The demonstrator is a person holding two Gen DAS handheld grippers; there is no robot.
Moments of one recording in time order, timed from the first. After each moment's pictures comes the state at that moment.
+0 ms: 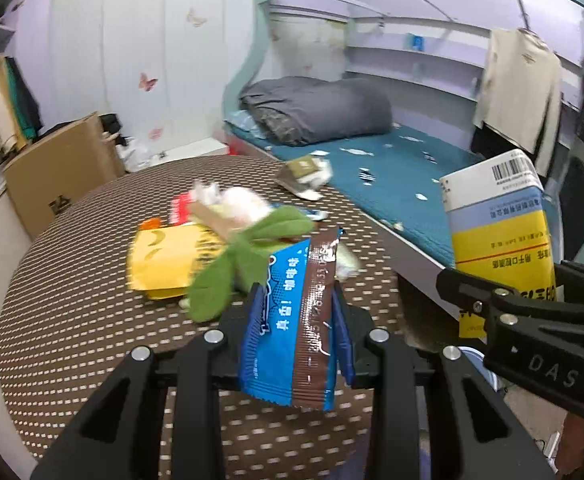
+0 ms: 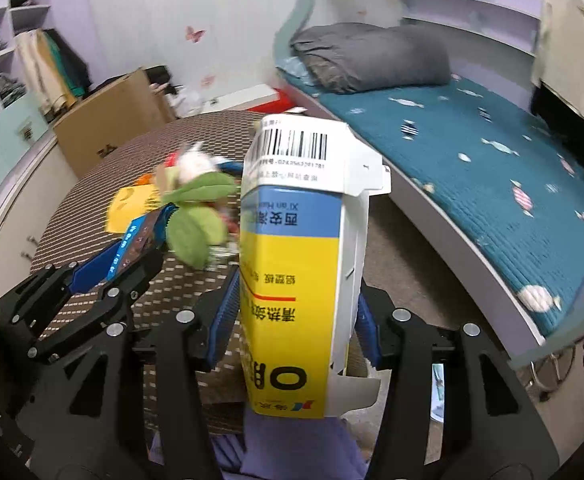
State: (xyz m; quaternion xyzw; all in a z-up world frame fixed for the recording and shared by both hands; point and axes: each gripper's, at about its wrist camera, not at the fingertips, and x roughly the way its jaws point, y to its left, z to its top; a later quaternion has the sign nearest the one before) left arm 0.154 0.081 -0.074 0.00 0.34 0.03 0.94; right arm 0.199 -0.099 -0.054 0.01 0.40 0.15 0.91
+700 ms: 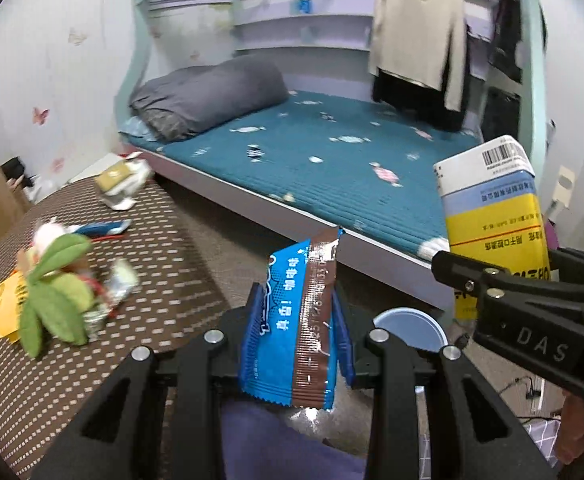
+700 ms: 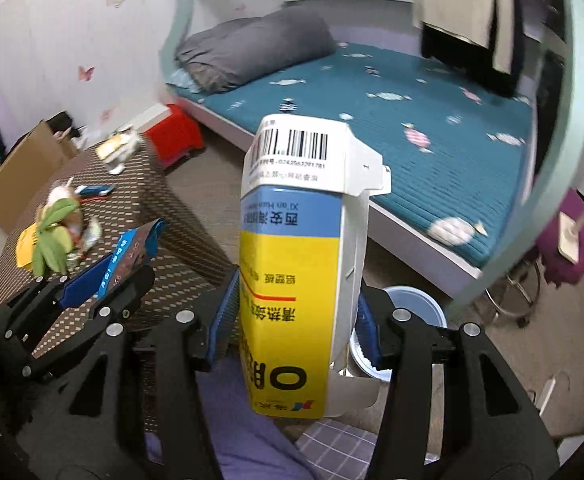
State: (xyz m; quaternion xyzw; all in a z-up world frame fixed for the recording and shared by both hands) left arm 0.182 -0.069 -0.107 0.08 0.37 -0.13 0.92; right arm 0.179 -0.250 -0.083 0.10 0.42 -0.02 0.90
